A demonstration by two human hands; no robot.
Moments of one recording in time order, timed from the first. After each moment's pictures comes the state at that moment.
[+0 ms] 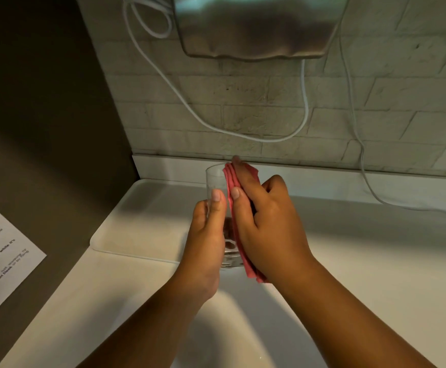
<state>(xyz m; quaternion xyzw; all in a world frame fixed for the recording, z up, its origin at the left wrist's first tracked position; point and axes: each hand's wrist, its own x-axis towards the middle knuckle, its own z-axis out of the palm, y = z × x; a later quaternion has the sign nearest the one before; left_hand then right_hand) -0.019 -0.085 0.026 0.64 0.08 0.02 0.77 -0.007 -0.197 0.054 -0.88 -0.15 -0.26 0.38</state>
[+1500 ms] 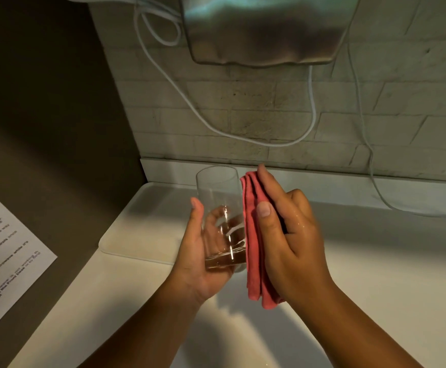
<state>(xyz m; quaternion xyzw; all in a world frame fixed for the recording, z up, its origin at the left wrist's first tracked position) -0.006 -0.057 0.007 0.38 0.10 -0.13 0.91 -0.028 -0.209 0.052 -0.77 -0.19 -0.28 0.54</state>
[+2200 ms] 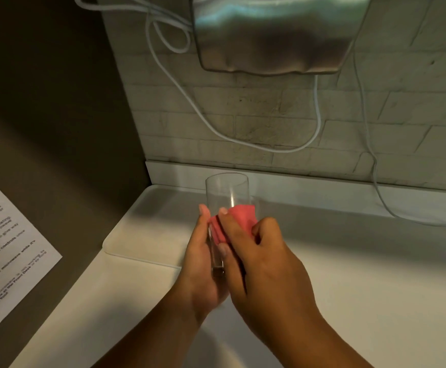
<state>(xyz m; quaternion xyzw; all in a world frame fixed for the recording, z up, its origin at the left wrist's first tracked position) -0.011 -0.054 -0.008 0.35 0.07 -0.17 0.92 -0.060 -0.184 0.053 -0.92 -0.20 -0.25 0.24</state>
